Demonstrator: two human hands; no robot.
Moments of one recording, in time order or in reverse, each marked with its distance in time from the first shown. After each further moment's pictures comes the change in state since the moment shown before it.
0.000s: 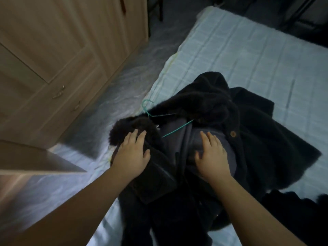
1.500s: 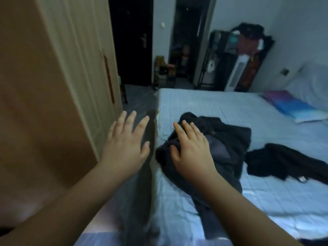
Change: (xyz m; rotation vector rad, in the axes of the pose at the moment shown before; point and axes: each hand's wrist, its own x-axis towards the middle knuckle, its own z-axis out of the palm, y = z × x) left_hand -0.341 -0.253 -0.380 0.243 0.594 0.740; right_hand -0.392 -0.509 -0.100 0.027 0.658 0.021
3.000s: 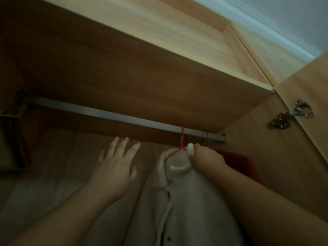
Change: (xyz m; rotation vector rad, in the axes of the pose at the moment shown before) left_hand -0.202 -0.526 -0.768 1.217 0.727 -0.746; right_hand 0.253 -0.996 -0.283 0.630 0.303 -0.831
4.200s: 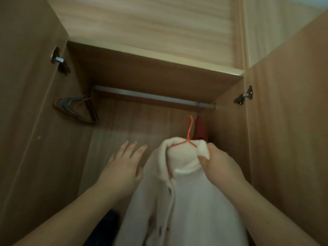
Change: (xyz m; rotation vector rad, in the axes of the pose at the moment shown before) left_hand -0.232 0.164 -0.237 -0.054 -0.331 -0.191; right_hand -0.320 0.129 -0.168 0.324 -0.109 -0.201
